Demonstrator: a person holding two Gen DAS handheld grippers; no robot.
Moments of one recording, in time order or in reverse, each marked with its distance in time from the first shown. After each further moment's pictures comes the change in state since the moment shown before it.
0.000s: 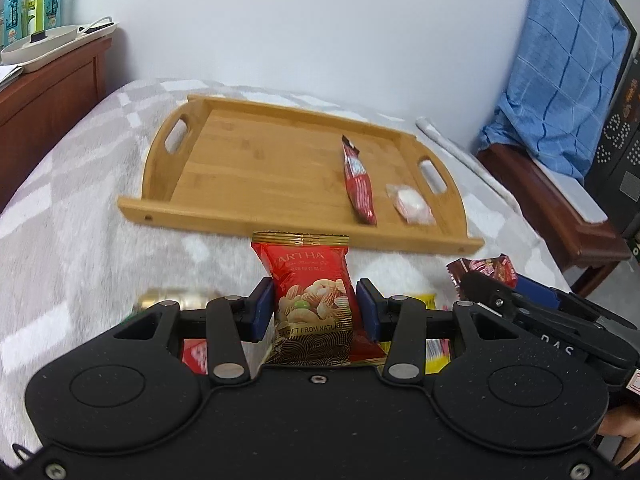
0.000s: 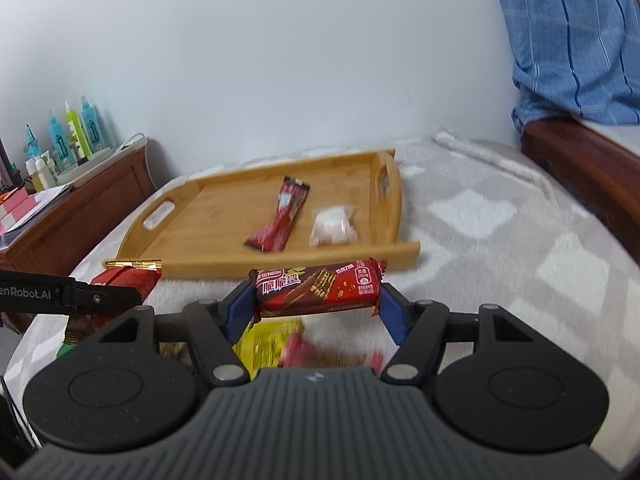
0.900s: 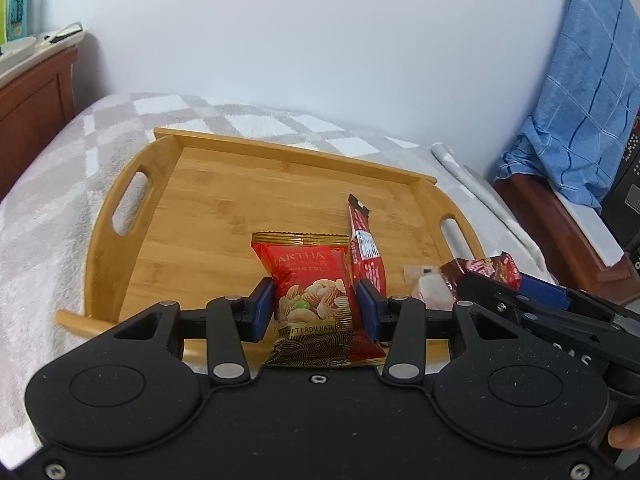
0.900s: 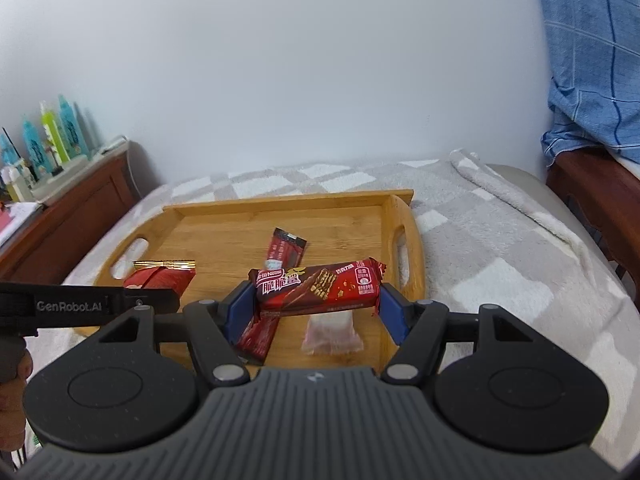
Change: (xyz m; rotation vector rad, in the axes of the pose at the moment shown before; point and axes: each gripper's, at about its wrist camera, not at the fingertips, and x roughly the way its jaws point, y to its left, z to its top) left arm 0.095 0.001 0.091 -0.025 0.021 -0.006; right arm 0.087 0.003 0.082 -0.034 0.082 -0.016
